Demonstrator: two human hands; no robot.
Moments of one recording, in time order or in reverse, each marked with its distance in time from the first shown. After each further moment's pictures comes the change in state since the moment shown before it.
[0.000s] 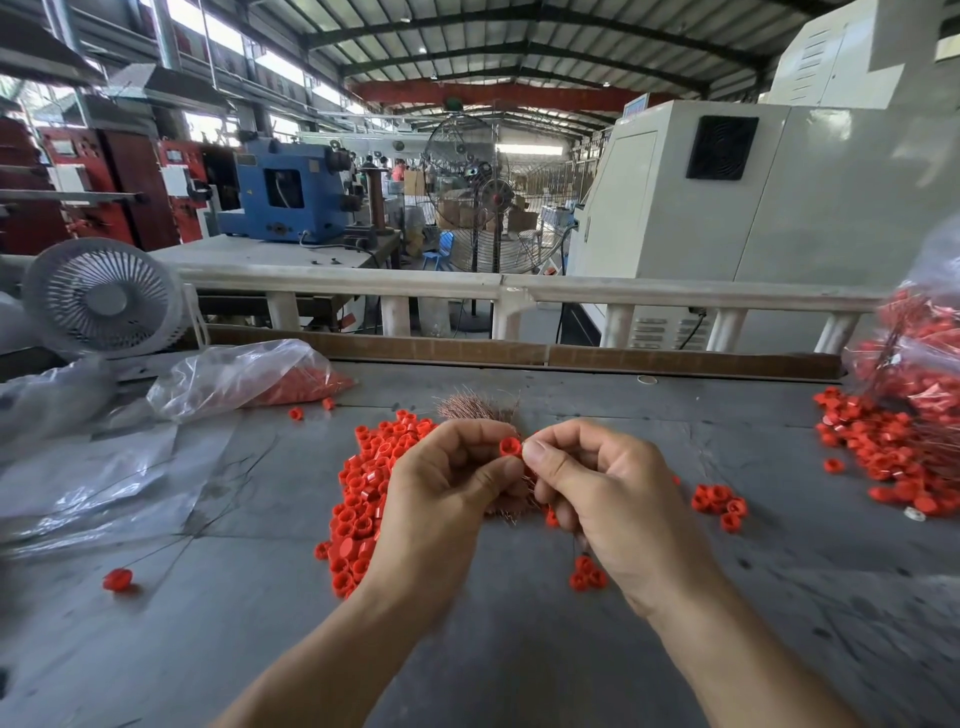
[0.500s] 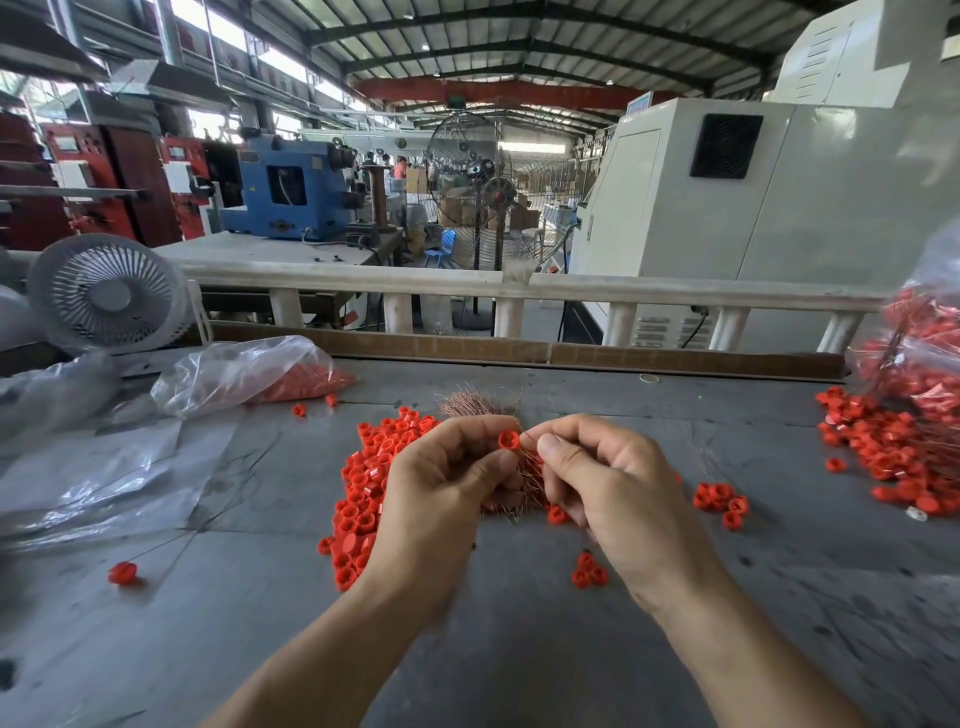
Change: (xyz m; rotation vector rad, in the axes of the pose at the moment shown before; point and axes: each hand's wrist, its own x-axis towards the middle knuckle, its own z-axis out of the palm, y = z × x) left_hand 0.001 -0.001 -0.001 0.001 0.016 -0.012; right_hand 0.003 0.006 -0.003 -0.053 -0.051 -0.053
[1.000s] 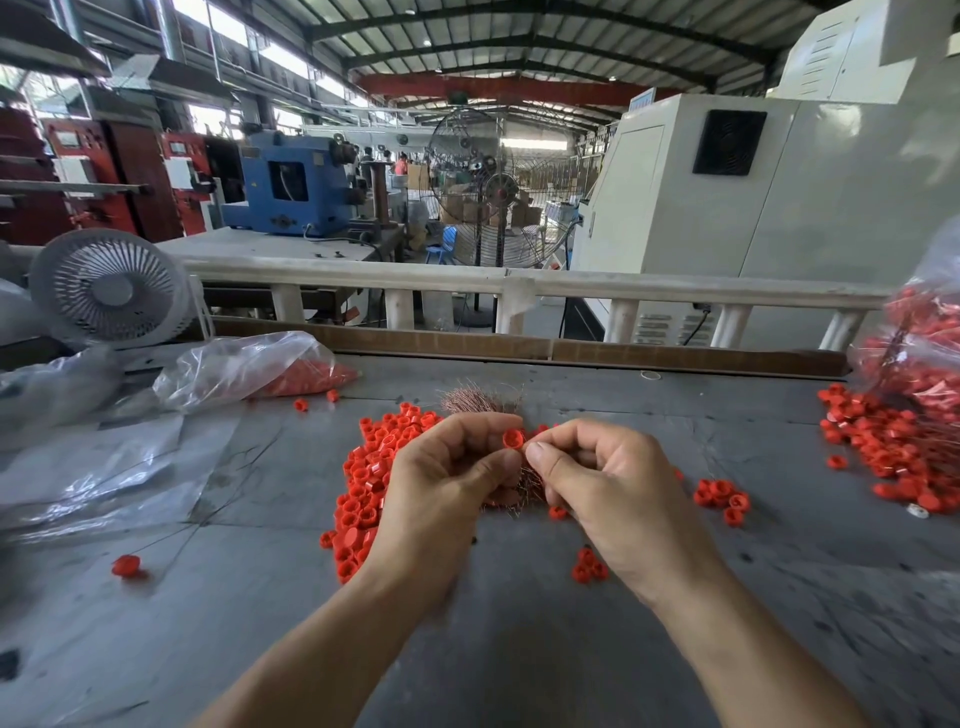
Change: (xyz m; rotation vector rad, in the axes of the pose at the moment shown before) left_hand 0.001 0.000 -0.001 0.007 -0.021 -0.010; right_hand 0.001 0.006 0.001 -0.062 0.019 -0.023
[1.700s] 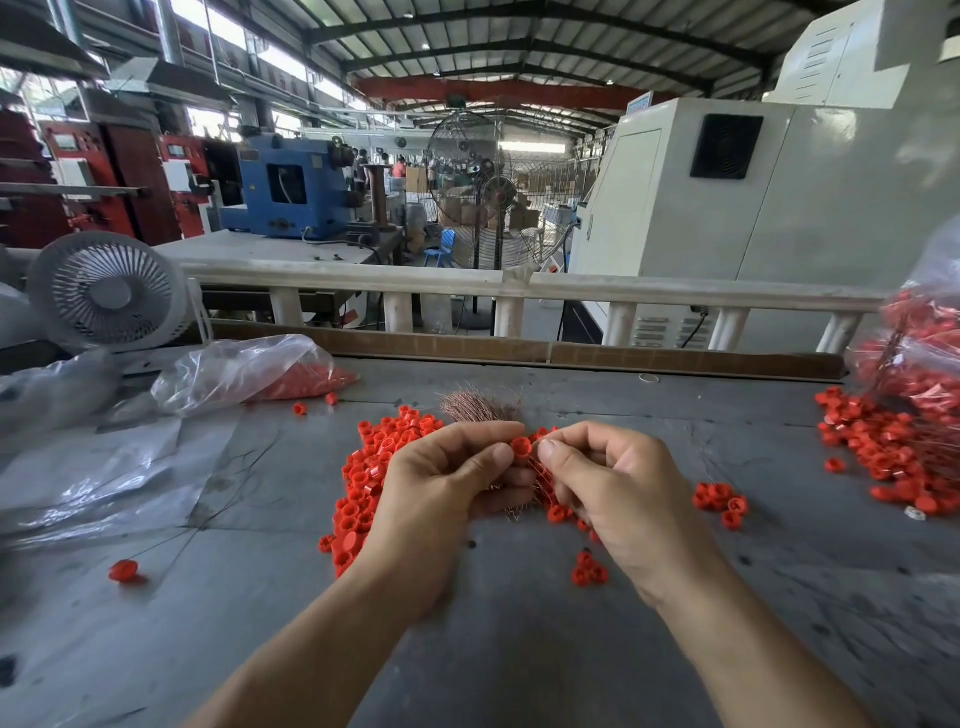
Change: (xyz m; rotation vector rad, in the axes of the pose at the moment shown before) left_hand 0.001 0.003 -0.003 -0.143 -0.015 -0.143; right_hand 0.001 -0.002 -0.005 0.001 0.054 0.093
